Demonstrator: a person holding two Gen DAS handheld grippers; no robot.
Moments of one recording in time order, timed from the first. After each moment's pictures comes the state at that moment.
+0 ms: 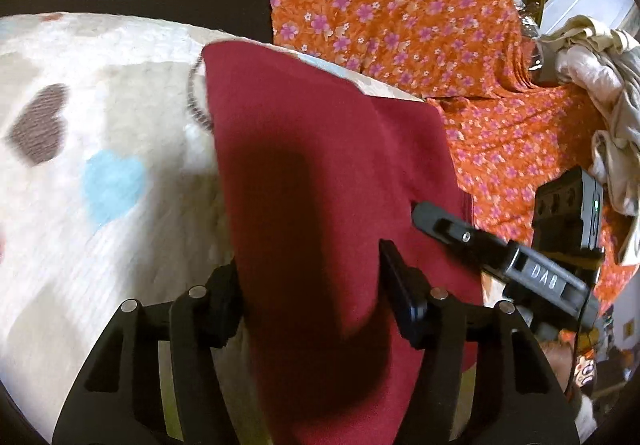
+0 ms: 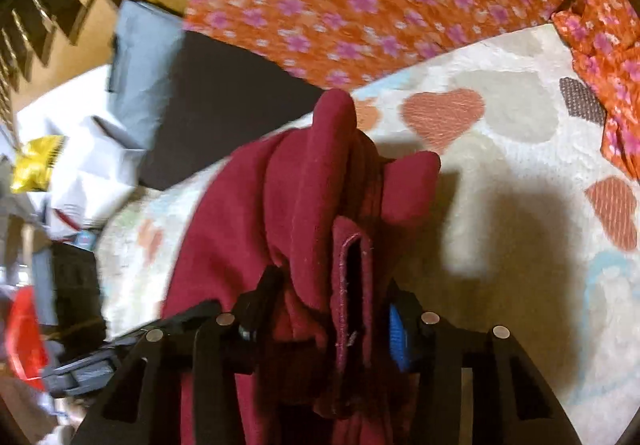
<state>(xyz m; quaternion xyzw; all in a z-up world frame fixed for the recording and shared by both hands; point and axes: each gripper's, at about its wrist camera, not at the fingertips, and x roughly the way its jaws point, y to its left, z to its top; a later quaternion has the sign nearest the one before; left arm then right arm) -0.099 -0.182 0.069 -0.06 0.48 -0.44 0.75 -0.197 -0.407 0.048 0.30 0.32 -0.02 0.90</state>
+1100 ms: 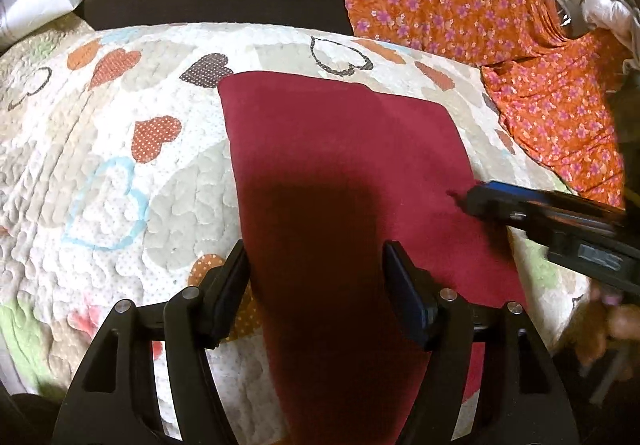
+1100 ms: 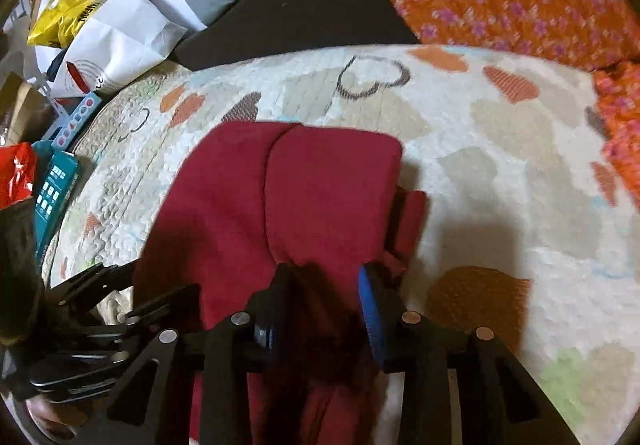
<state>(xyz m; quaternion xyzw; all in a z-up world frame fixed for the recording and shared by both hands) -0.193 -0.067 0.051 0.03 0.44 -0.33 0.83 -0.246 -0.247 0.043 0.12 0.42 -0.02 0.90</state>
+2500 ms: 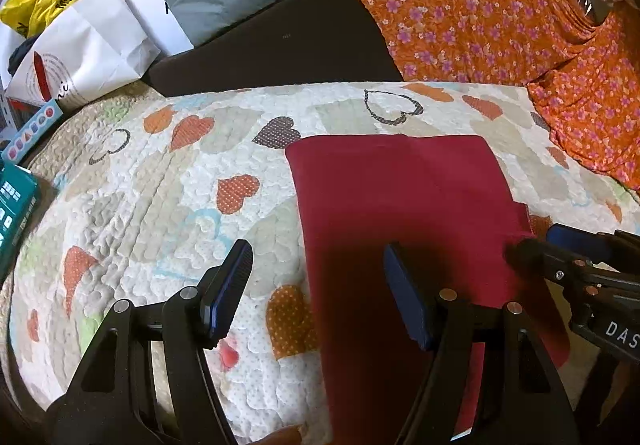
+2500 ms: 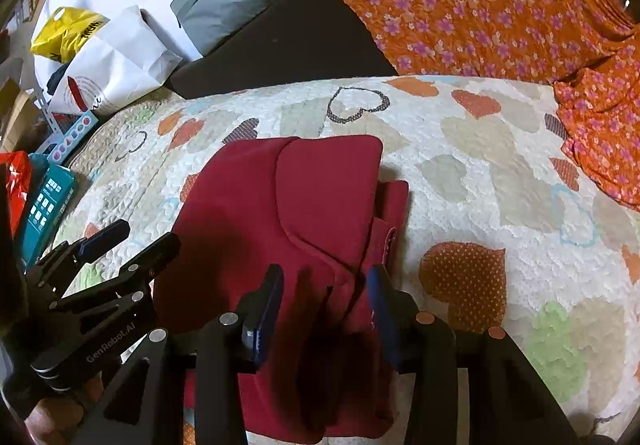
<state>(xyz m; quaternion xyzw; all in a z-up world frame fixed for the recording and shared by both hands) -0.222 -0.062 0.073 0.11 0.33 -0.21 0.91 -0.284 -0.219 0.047 0.12 0.37 -0.08 0.92</state>
